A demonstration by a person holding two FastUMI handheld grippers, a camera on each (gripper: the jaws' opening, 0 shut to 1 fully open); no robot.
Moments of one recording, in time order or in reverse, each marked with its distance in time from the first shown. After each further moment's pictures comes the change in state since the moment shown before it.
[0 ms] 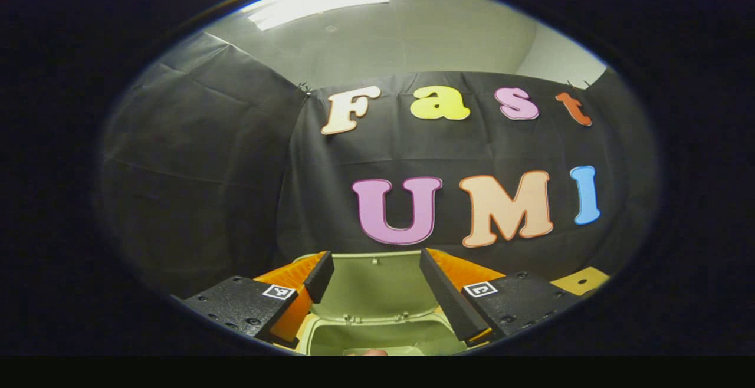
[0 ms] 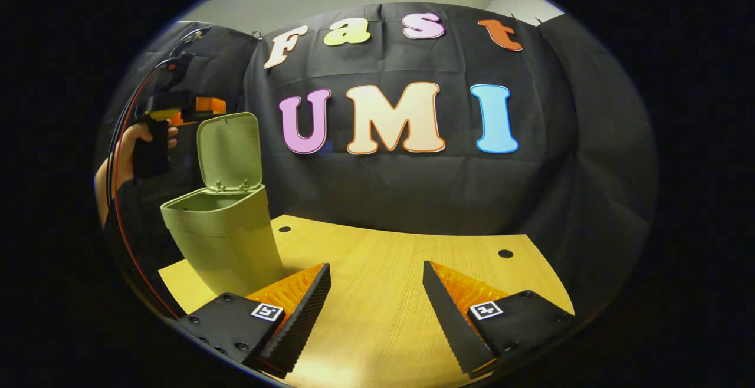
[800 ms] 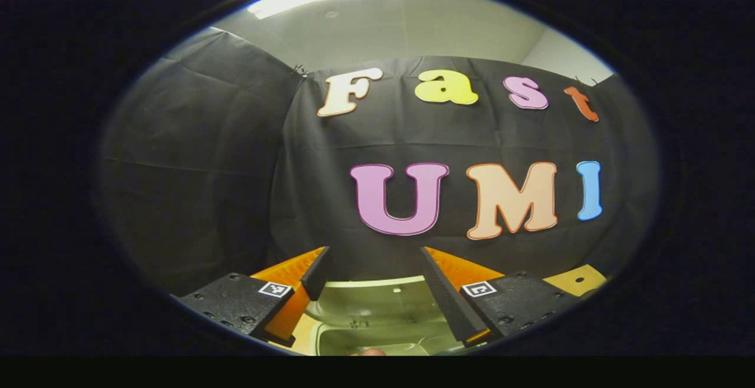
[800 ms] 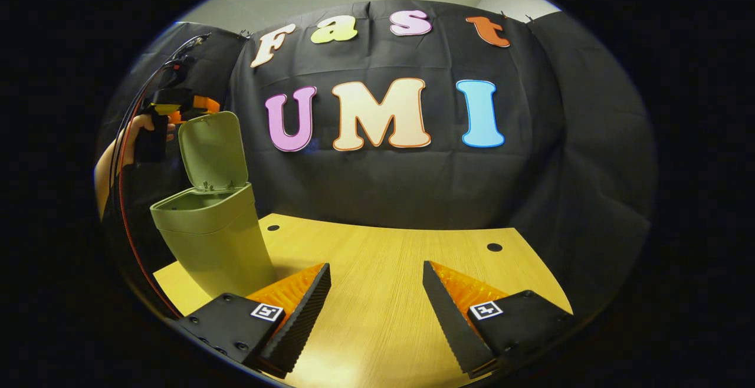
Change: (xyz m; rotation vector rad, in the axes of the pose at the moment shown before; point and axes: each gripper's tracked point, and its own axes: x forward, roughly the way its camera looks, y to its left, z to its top) left arm 0.006 0.007 -0.027 -0.001 0.123 -0.023; right arm -0.009 -0.021 -0.002 0.011 0.011 -0.017
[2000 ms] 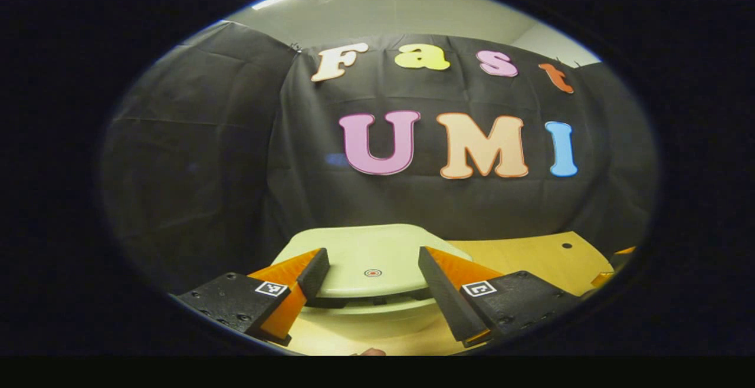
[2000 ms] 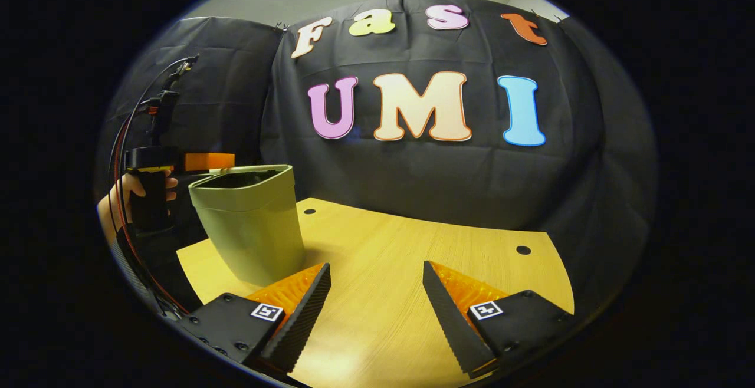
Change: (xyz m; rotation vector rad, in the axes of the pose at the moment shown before) left arm -0.110 -0.036 -0.149 0.017 0.204 -0.037; right arm -0.004 0.020 -0.016 -0.109 0.064 0.191
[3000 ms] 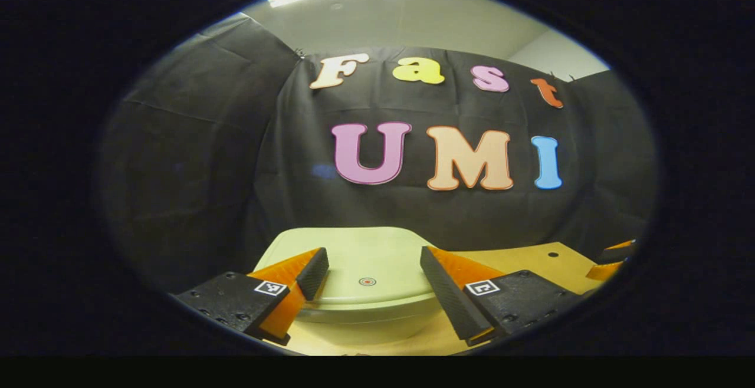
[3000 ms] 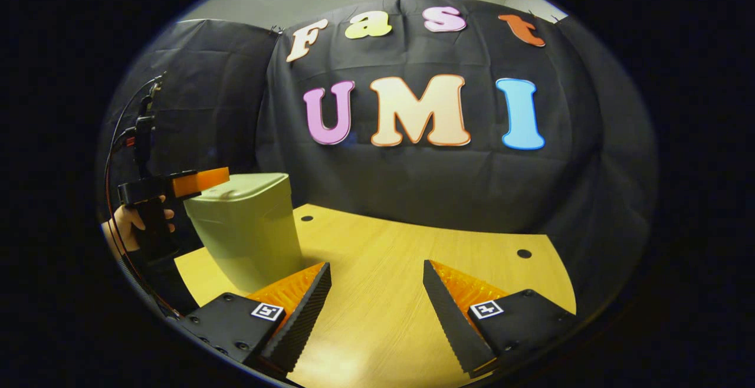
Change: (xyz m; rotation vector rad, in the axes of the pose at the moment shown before) left arm -0.009 -0.015 0.022 -0.054 -0.179 -0.063; right arm -0.001 -0.013 0.035 0.036 -0.080 -0.050
